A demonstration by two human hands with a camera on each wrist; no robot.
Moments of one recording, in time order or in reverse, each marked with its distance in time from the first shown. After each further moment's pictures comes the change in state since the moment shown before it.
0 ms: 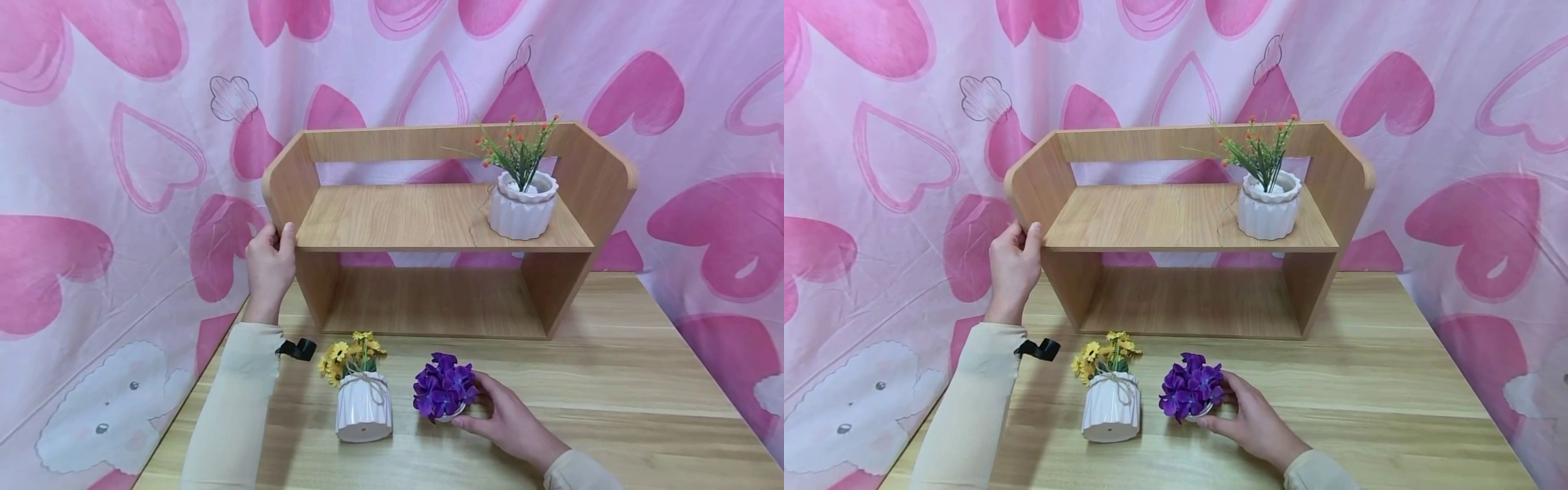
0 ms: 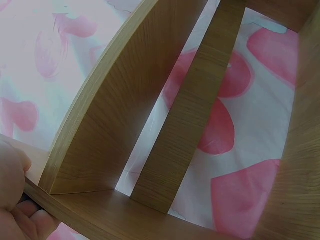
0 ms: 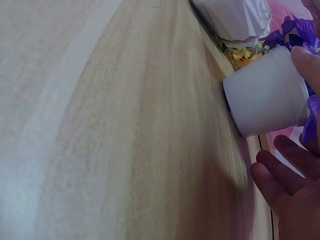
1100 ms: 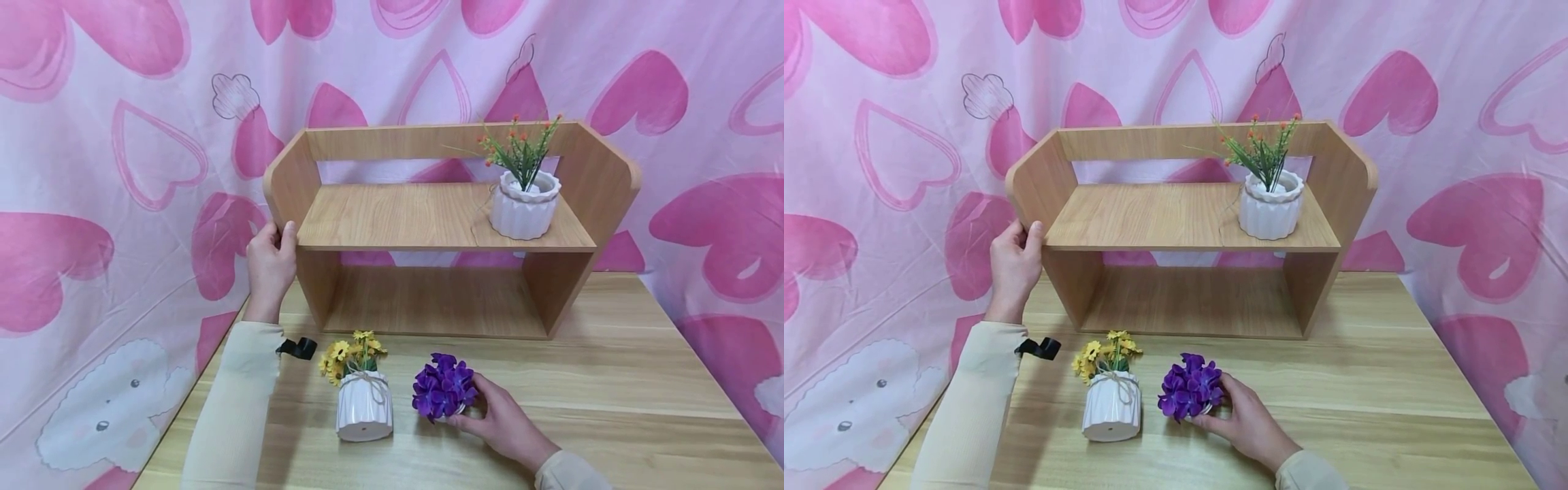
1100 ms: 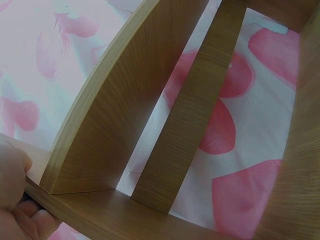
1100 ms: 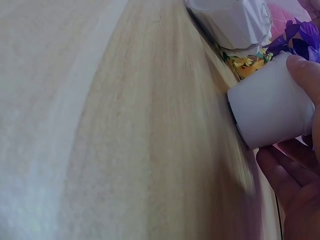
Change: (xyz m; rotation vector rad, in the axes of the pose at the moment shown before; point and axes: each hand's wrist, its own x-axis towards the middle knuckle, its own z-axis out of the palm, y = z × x) left_hand 0.001 -0.002 -0.001 -0.002 0.001 0.001; right_hand 0.003 -0.004 0.012 -0.048 0.038 -0.007
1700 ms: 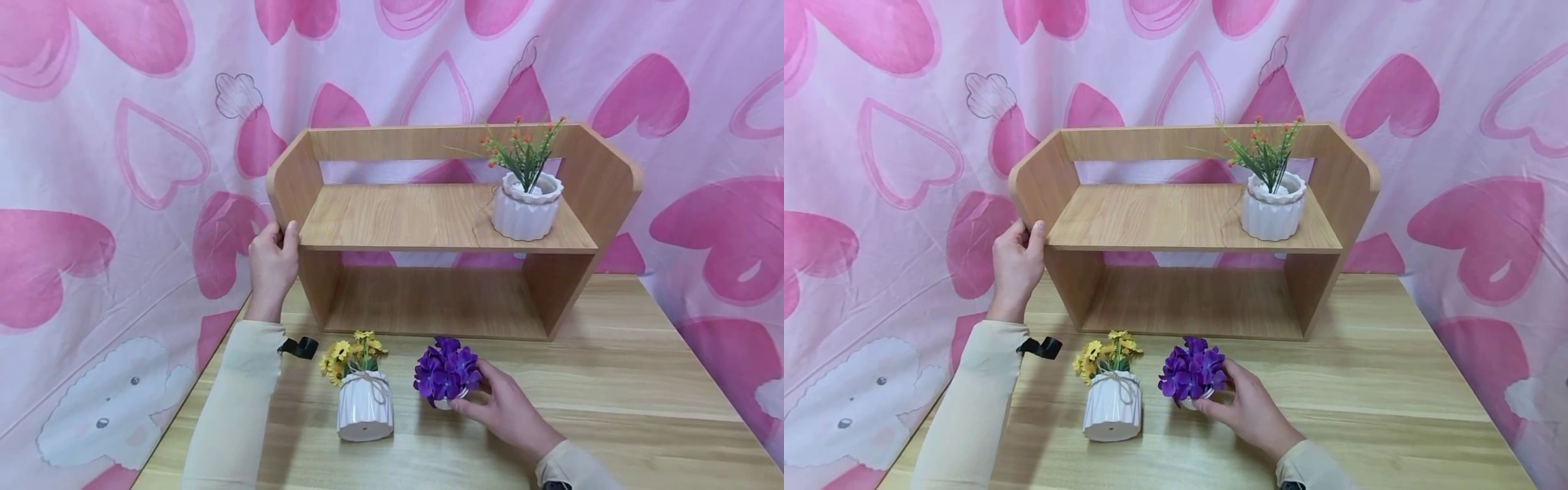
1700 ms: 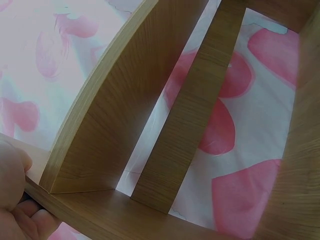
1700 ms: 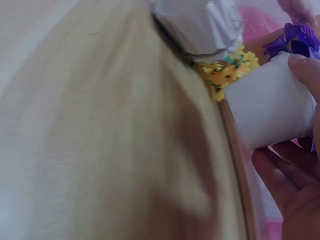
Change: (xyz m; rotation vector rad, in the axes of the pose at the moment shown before) left_hand -0.001 0.001 -0.001 0.005 -0.015 -0.007; right_hand 0.013 -0.018 -0.017 0.070 0.047 -0.004
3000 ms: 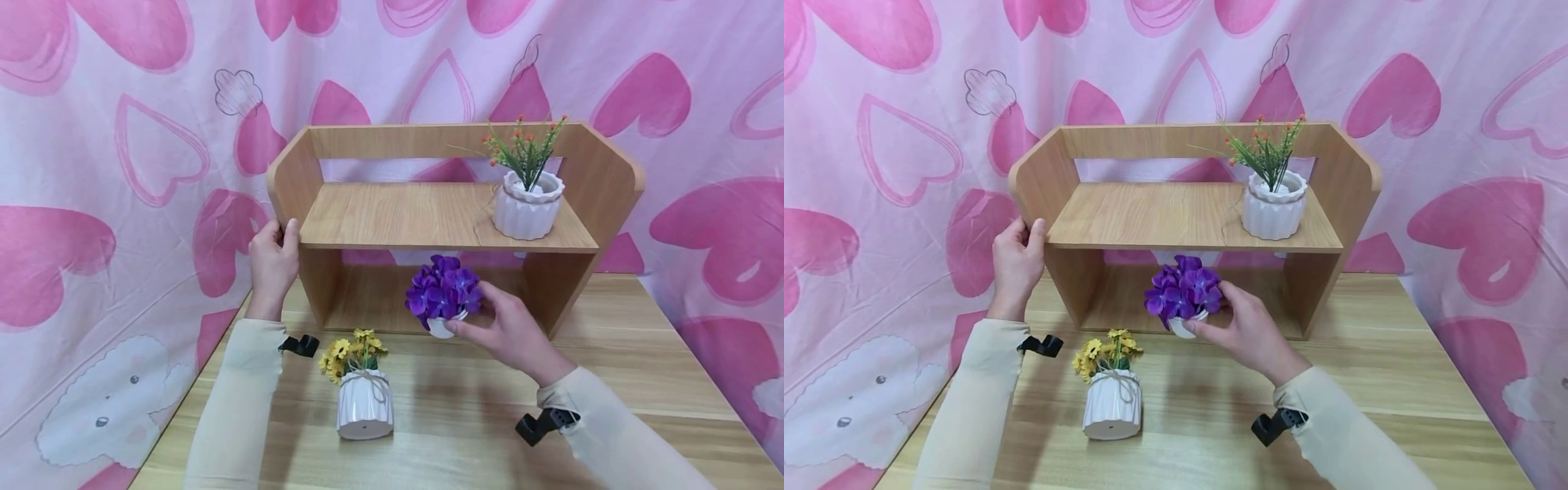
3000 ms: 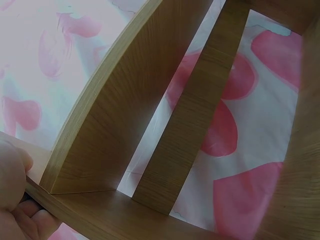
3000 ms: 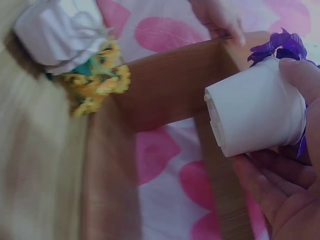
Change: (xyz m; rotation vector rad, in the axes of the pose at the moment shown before) left_hand 0.000 -0.001 0.000 -0.012 0.026 0.037; right_hand 0.067 -0.092 -0.067 -0.176 0.093 -0.190
